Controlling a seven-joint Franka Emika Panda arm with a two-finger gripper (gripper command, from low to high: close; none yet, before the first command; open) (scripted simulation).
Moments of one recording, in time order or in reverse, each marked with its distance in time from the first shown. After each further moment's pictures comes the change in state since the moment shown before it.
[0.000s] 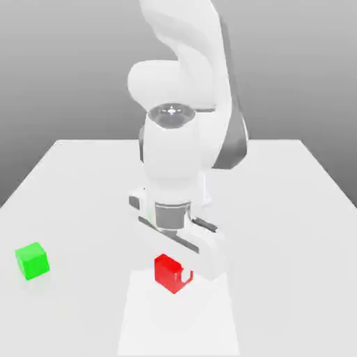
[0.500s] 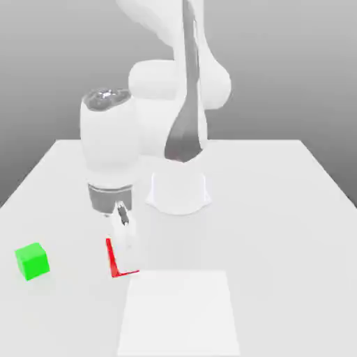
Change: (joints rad) arm -0.175 -0.046 -0.200 0.035 0.013 -0.095 0.392
